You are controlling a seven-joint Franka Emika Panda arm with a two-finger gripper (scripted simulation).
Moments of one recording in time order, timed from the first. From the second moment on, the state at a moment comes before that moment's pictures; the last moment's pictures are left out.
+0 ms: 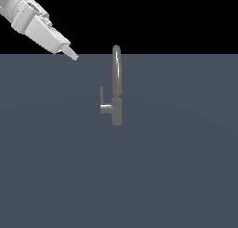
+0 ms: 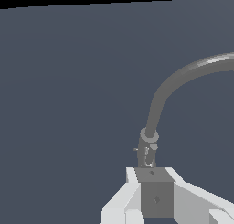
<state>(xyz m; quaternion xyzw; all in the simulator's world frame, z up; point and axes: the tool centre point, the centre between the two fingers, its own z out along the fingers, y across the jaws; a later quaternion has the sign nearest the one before) 0.029 0.145 0.279 0.71 -0.58 0.32 0.23</state>
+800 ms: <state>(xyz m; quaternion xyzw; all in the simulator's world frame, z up) 0.053 0.065 0.159 0.66 -0.65 0.28 0.26</state>
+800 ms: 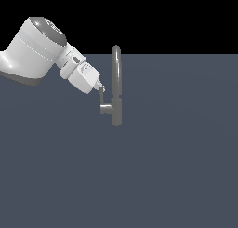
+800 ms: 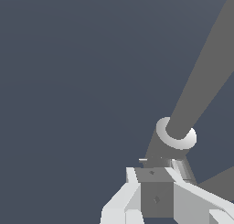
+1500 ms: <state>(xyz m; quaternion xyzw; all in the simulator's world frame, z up) 0.026 0.066 0.164 0.66 -0.65 0.28 0.26</state>
